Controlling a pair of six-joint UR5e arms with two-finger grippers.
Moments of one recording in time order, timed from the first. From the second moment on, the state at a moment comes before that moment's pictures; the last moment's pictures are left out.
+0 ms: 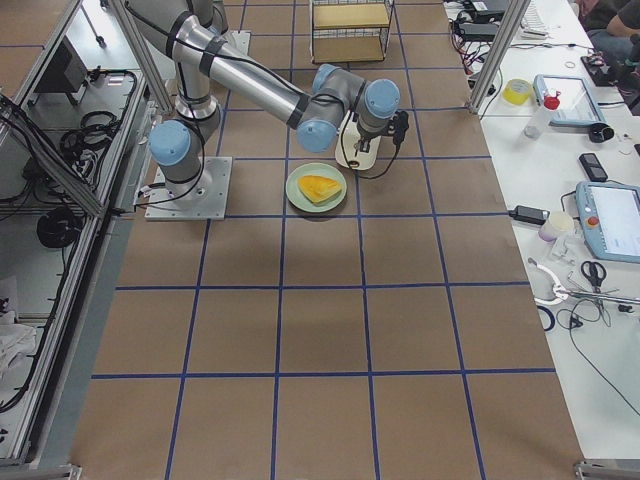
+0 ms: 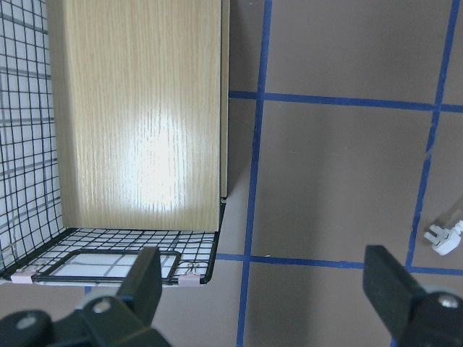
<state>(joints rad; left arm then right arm) -1.57 -1.47 -1.67 -1.51 1.59 -0.08 1.21 -1.35 1.77 -1.81 -1.12 -0.22</state>
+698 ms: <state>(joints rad) -1.57 -1.47 -1.67 -1.51 1.60 -0.08 1.21 -1.34 1.77 -1.82 -1.11 -0.29</state>
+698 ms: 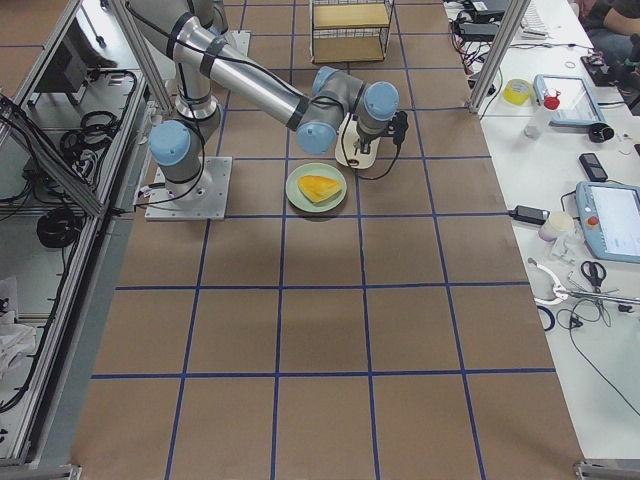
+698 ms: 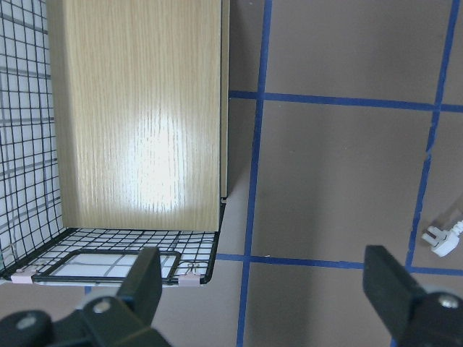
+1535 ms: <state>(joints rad) -1.57 -1.47 -1.67 -1.51 1.60 -0.08 1.15 -1.35 1.78 -1.78 -1.12 -0.35</state>
